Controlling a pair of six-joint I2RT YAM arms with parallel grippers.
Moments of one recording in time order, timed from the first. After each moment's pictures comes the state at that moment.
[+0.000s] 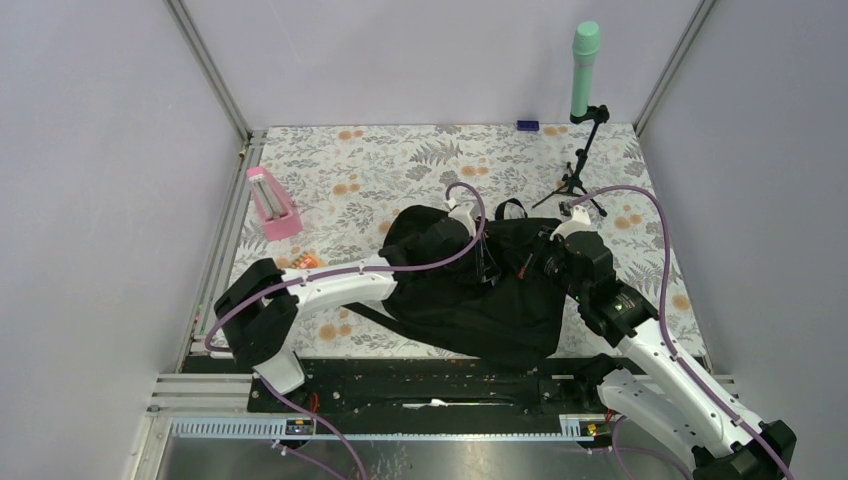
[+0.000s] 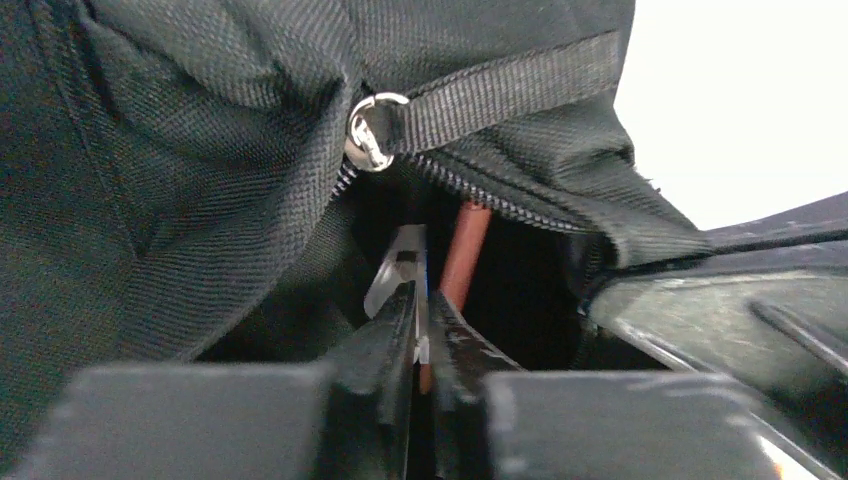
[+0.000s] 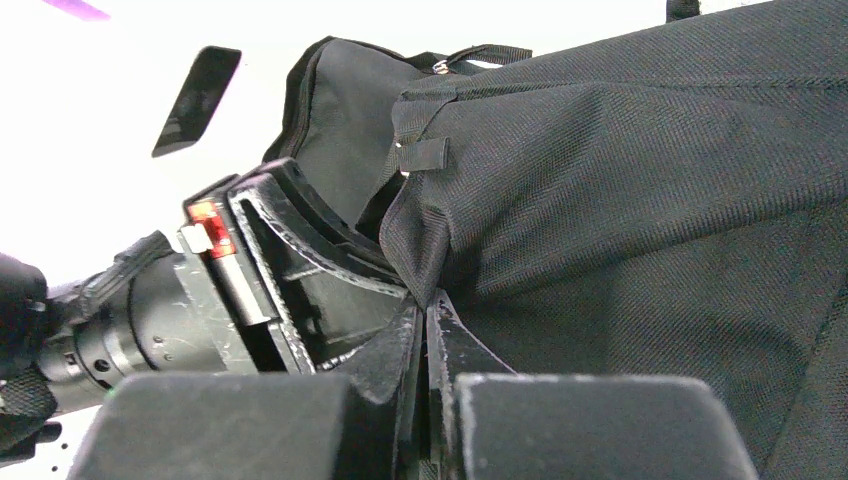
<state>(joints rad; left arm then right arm) -1.00 1.62 1.07 0.04 0.05 -0.84 0.54 0.74 0.65 -0.31 -0.02 0.71</state>
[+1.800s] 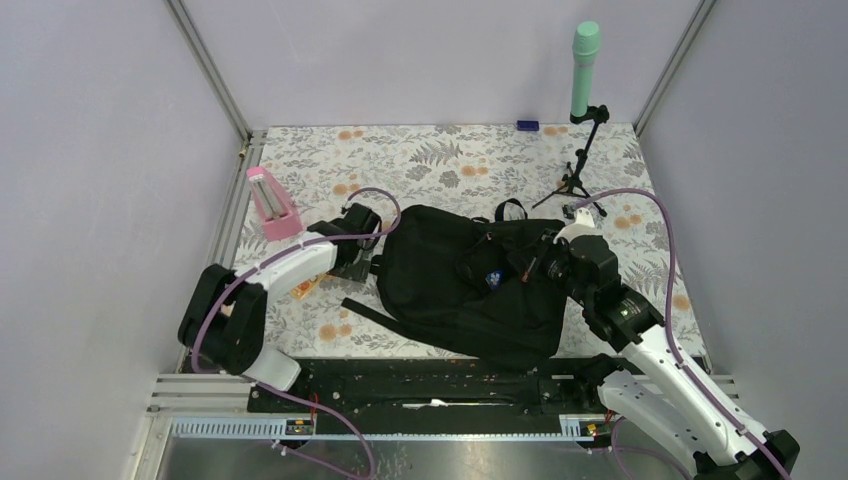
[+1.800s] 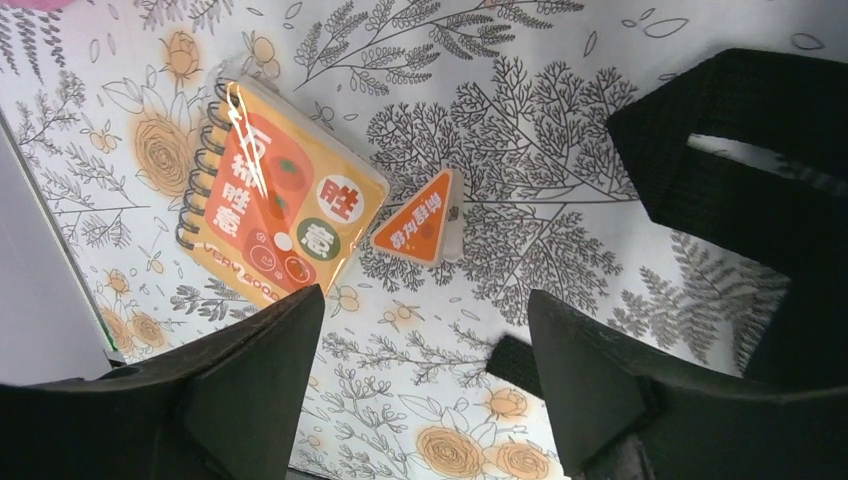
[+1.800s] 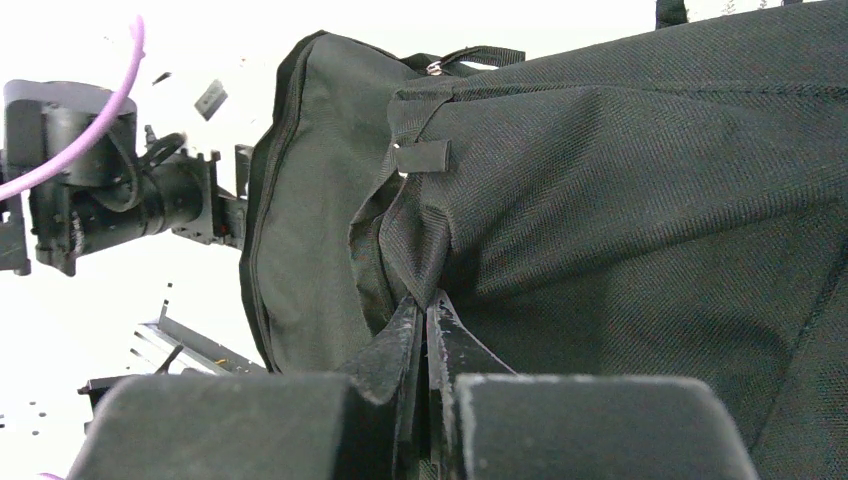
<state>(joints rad) -0.49 1.47 0.90 -0.68 -0.45 -0.26 0.54 0.69 0.65 -0.35 -0.02 0.68</state>
